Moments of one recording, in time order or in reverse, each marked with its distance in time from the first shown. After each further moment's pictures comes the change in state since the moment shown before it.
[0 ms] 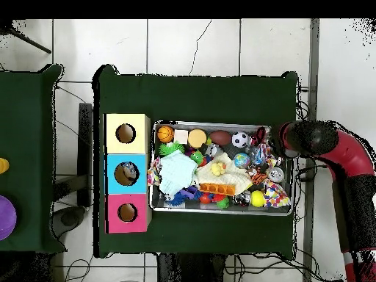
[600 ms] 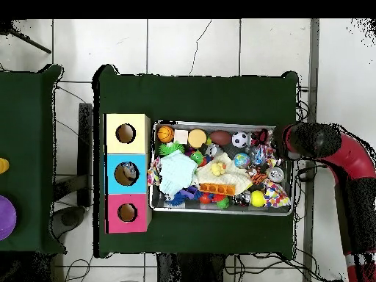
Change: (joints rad) arm -0.019 0.007 -0.001 0.000 -0.007 0.000 0.000
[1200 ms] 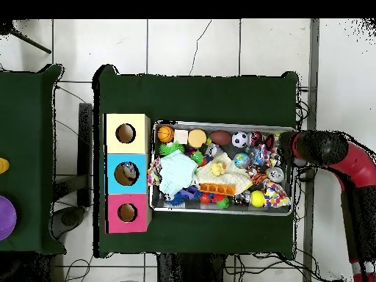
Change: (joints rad) arm -0.047 0.001 -0.002 0.029 -0.009 -0.009 0.000
